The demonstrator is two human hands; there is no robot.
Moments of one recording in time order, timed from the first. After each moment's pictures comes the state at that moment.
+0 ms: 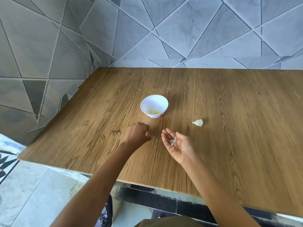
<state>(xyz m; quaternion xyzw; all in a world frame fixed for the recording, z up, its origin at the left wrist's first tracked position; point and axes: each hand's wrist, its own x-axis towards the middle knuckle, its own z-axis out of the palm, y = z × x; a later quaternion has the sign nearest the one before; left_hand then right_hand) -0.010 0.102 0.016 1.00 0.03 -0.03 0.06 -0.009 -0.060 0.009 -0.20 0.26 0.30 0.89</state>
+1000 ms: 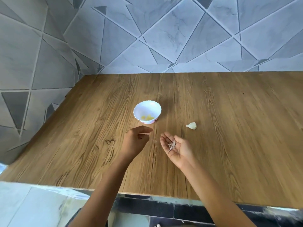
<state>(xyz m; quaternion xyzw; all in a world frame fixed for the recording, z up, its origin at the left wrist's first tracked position) -0.021 0.096 0.026 0.88 0.06 0.06 0.46 -0.009 -0.060 0.013 -0.20 0.26 0.24 0.91</state>
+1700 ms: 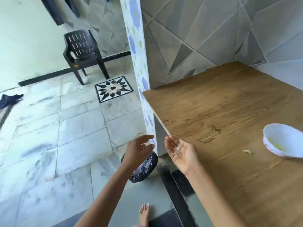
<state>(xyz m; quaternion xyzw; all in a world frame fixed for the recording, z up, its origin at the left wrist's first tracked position) -0.242 0.159 0.005 0.73 0.48 0.24 0.42 -0.095 0.090 0.008 -0.32 0.12 0.63 0.70</state>
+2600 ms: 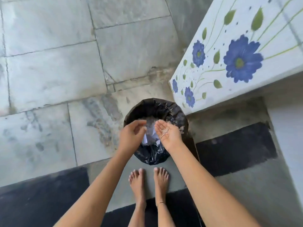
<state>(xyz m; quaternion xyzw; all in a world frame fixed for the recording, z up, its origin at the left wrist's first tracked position) -0.392 0.446 -0.447 0.52 0.66 0.20 0.50 -0.253 0.444 -0.478 -0.56 0.18 0.65 0.48</state>
